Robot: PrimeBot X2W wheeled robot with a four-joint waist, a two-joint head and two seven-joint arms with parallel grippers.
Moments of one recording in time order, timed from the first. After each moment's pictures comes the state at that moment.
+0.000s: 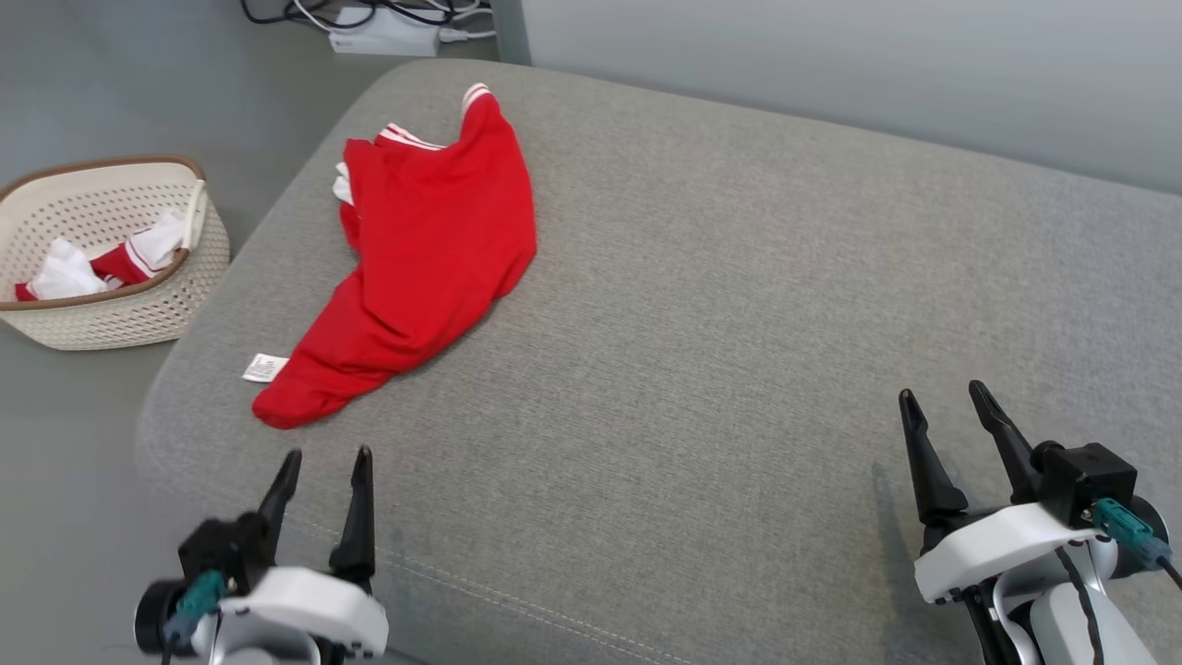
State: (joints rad) left arm -0.08 0.04 -0.01 0.38 -0.20 -0.05 -0.26; right arm -0.22 -0.11 0.11 0.40 0.23 0.13 -0.25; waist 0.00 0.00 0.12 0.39
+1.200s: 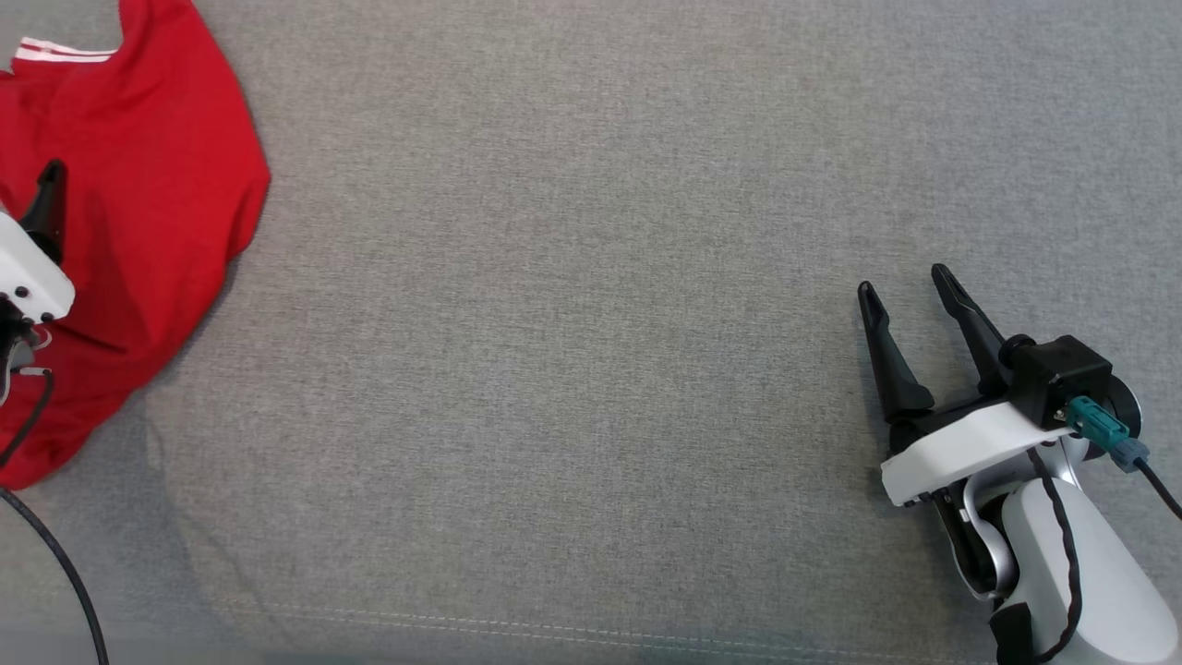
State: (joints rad) left arm -0.95 0.46 -0.22 1.06 -0.67 -0.13 0.11; right arm -0.41 -0.13 0.21 0.40 0.23 0.13 -0.25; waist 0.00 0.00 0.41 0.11
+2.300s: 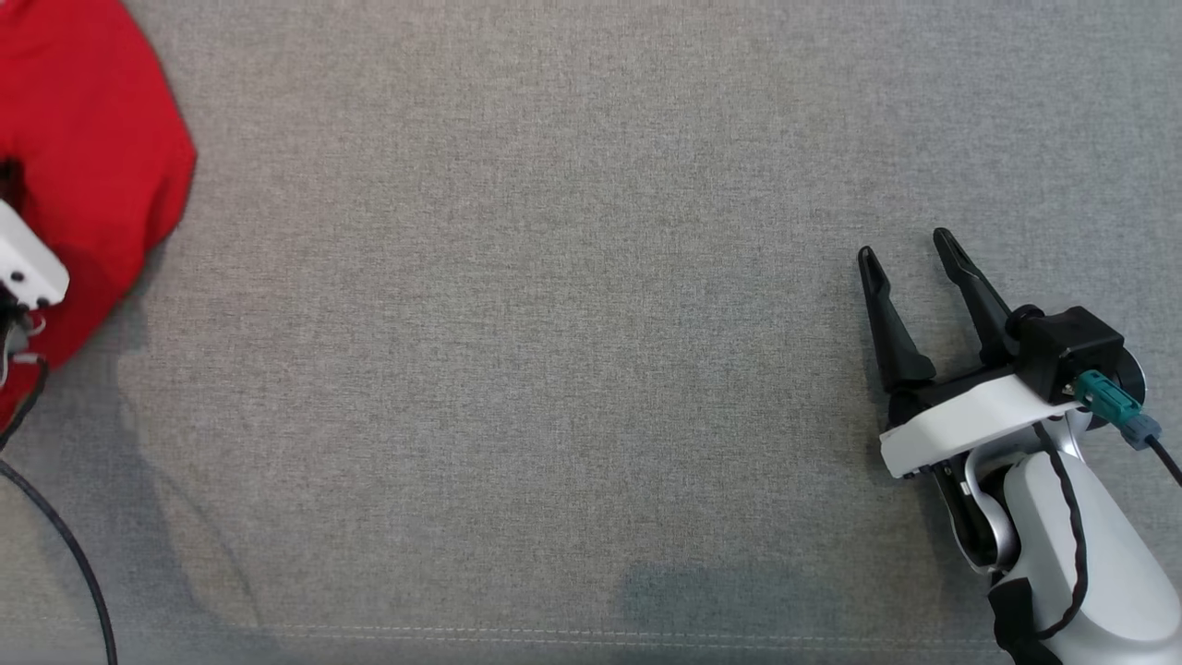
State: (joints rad) left arm -1.02 0.45 -0.27 1.18 -0.68 -0.12 0.08; right arm -0.45 -0.12 0.20 0.38 0.23 0.13 -0.25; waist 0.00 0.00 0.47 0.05
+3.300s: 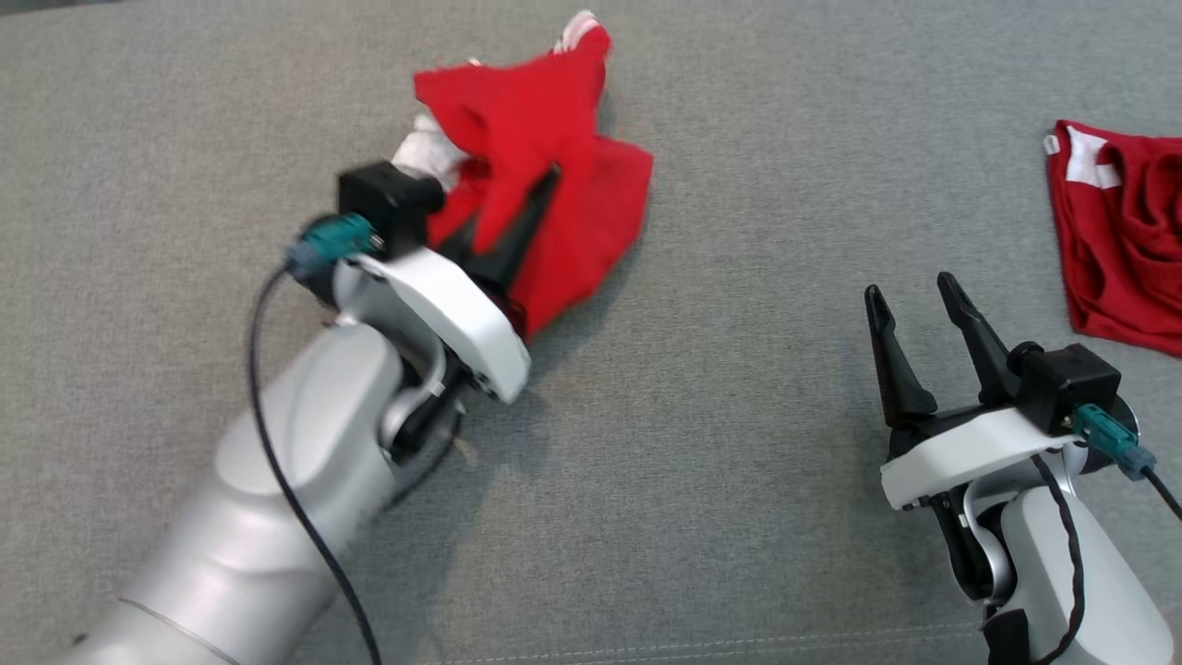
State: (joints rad) left arm -0.84 0.21 -0.73 0.56 -0.75 -0.12 -0.15; right arm -0.40 -0.10 0.17 0.40 0.25 0.13 -0.25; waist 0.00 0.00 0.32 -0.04
